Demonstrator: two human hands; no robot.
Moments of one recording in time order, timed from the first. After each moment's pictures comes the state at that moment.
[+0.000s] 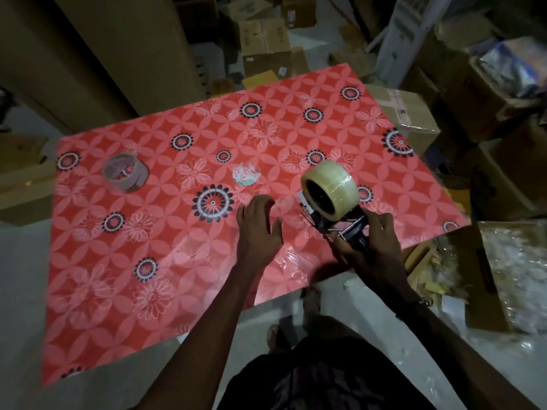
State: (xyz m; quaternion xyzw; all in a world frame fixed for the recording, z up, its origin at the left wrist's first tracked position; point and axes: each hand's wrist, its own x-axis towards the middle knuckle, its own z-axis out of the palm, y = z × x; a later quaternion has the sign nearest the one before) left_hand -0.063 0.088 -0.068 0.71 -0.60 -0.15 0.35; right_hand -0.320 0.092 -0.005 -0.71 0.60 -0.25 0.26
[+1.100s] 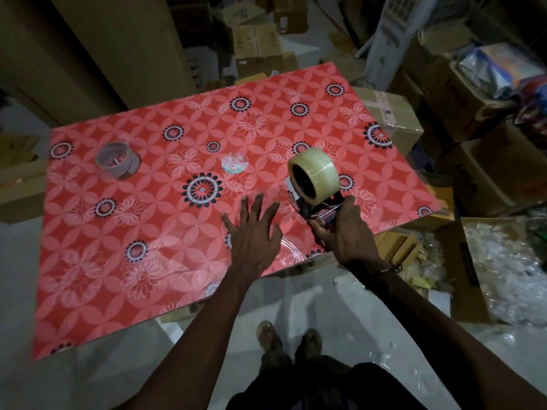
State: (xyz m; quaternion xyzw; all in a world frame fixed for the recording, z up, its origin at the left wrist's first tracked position) left_hand -0.098 0.138 -0.066 0.75 -0.63 -0.13 0.14; right_hand -0.314 0.097 -0.008 -0.73 0.63 -0.14 0.25
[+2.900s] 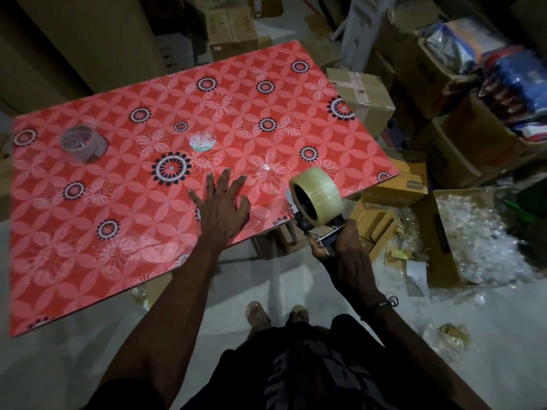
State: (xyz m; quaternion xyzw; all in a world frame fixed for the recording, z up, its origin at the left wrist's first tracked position) left_hand -0.102 0.144 -0.058 0.76 -0.62 -0.13 0.13; right_hand -0.393 0.216 -0.024 -0.69 0.63 -0.25 0.24
